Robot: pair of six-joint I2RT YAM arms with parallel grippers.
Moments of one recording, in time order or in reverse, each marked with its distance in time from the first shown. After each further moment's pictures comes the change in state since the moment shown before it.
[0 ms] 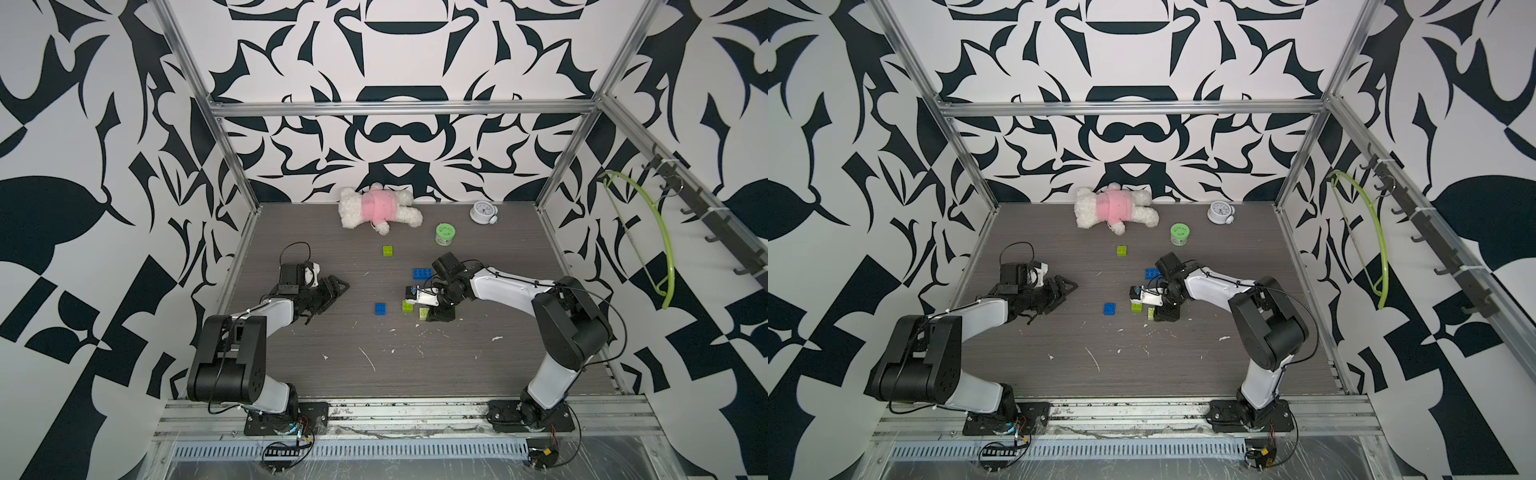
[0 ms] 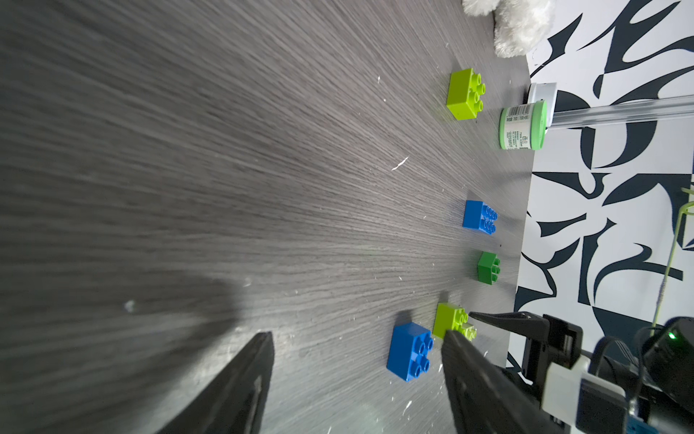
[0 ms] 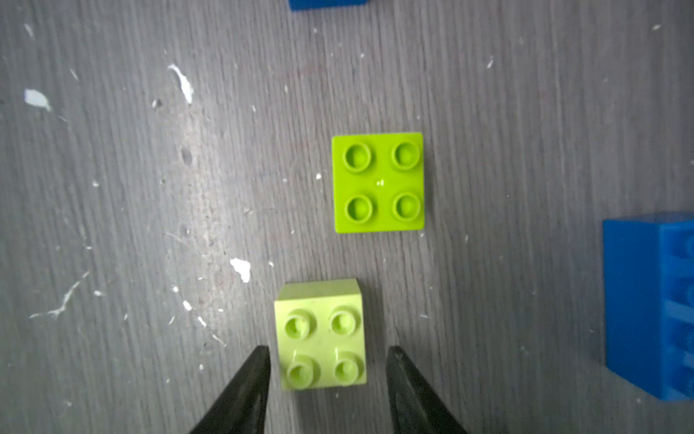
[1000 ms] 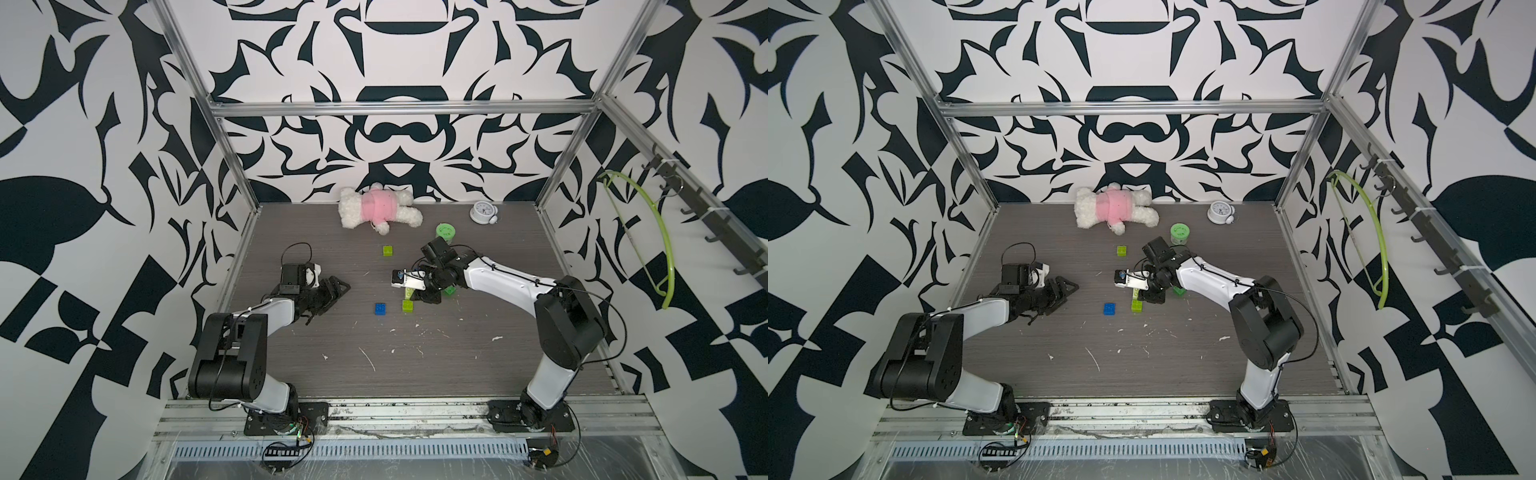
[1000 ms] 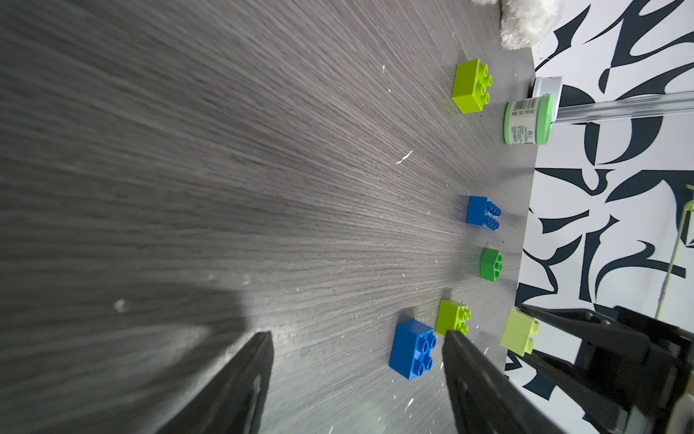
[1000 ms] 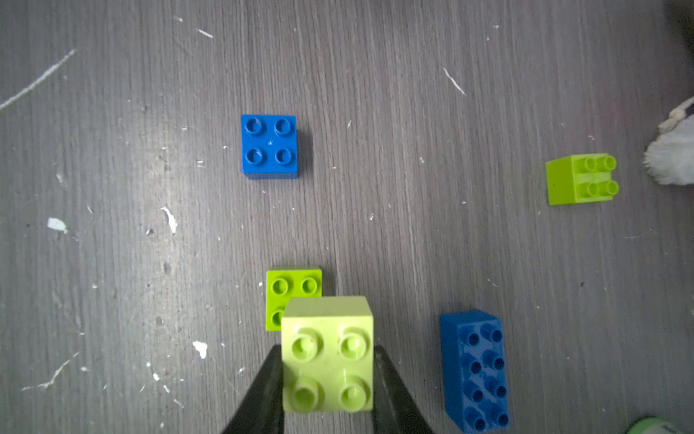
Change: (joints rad) left arm -0.008 0.015 0.000 0.000 0.005 0.000; right arm 0.052 0.026 0.198 -0.019 0.002 -0.005
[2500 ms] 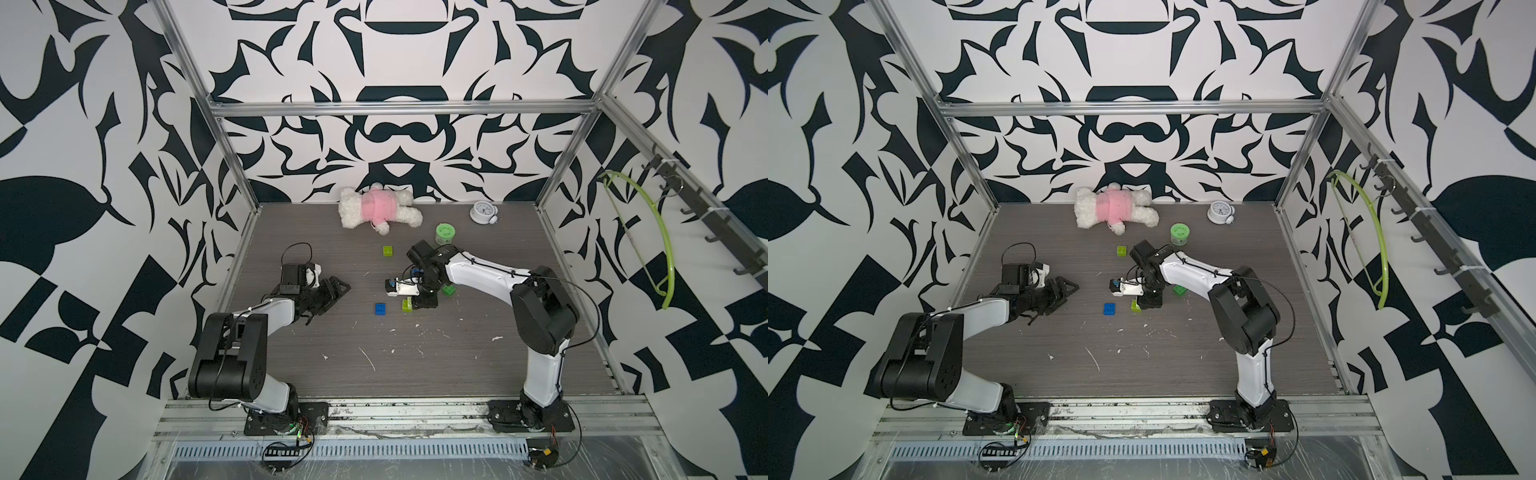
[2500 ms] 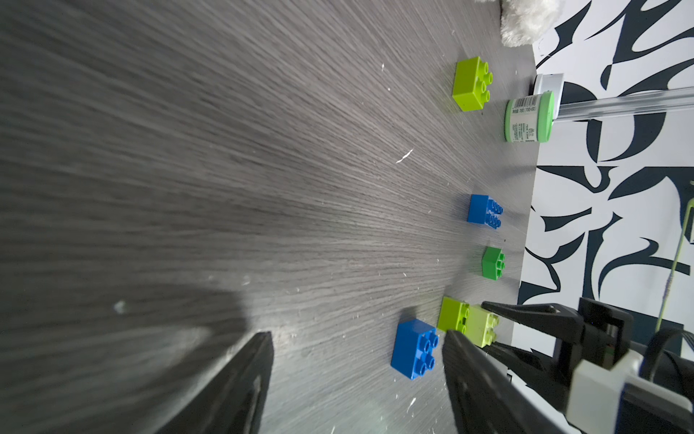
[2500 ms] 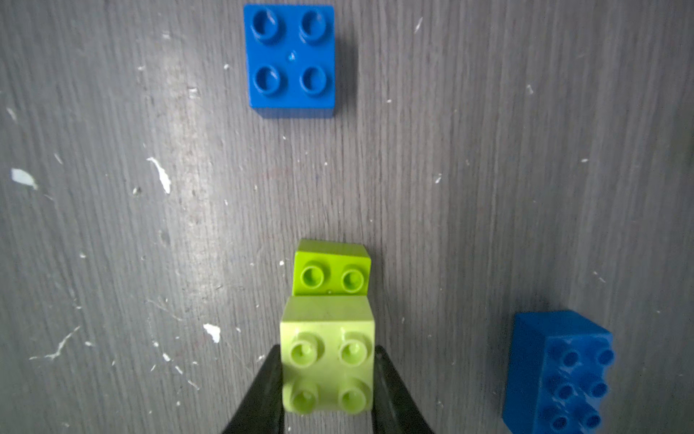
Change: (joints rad) left arm 0.000 0.001 0.000 0.000 -0.001 0.011; right arm 0.058 0.148 0.145 -0.224 0.133 0.002
